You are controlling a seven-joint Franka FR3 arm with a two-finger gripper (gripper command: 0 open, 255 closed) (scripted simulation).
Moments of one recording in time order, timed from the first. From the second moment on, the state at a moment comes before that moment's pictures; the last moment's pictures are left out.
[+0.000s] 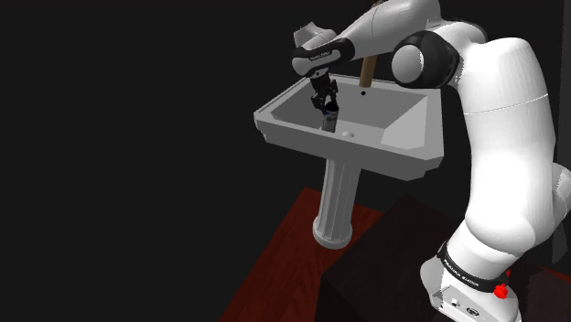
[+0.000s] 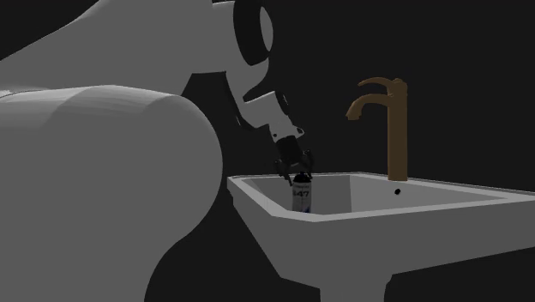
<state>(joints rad) -0.14 0.60 -0.07 -1.30 -0.34 1.75 -0.16</state>
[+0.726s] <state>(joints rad) -0.14 0.58 -0.08 -1.19 -0.34 1.63 -0.20</state>
